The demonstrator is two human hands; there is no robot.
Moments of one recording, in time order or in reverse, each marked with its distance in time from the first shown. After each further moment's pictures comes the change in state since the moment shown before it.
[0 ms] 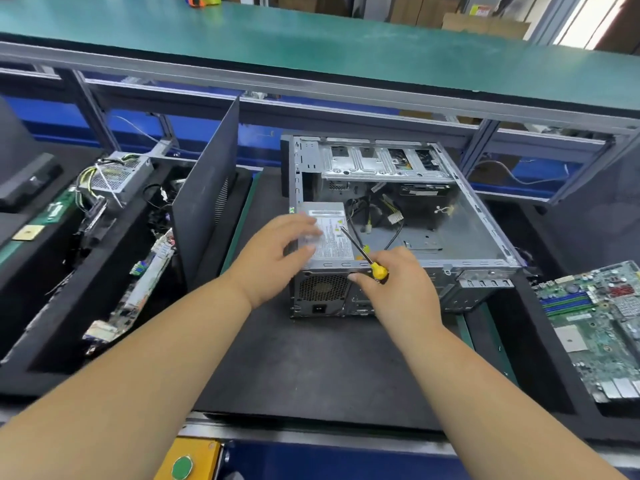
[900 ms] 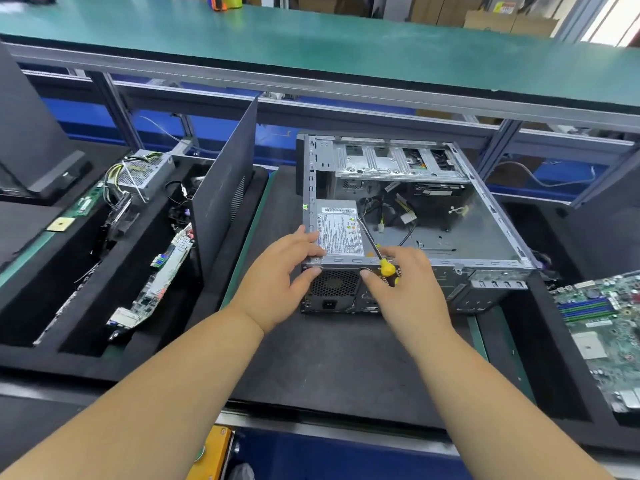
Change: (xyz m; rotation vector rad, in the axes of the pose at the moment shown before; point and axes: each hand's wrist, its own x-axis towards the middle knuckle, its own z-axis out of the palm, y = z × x) left_hand -0.042 0.002 0.013 0.141 0.119 0.030; right_hand -0.016 -0.007 -0.008 0.150 -0.033 0.020
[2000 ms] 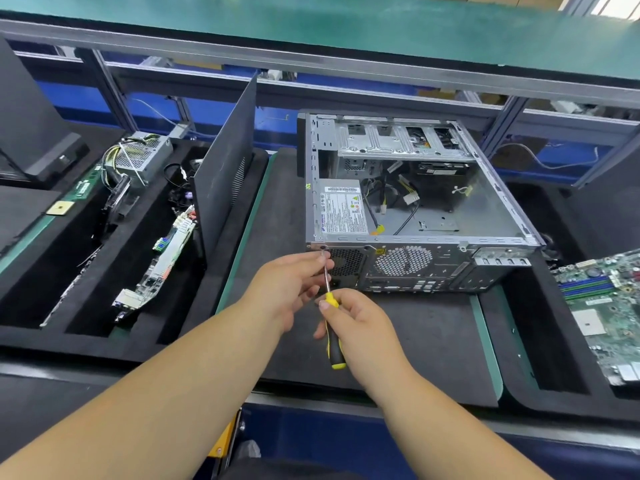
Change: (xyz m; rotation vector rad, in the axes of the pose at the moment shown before) left_hand -0.015 0.039 0.012 -1.018 0.048 -0.985; right_hand -0.079 -0.027 0.040 0.611 -0.396 0.269
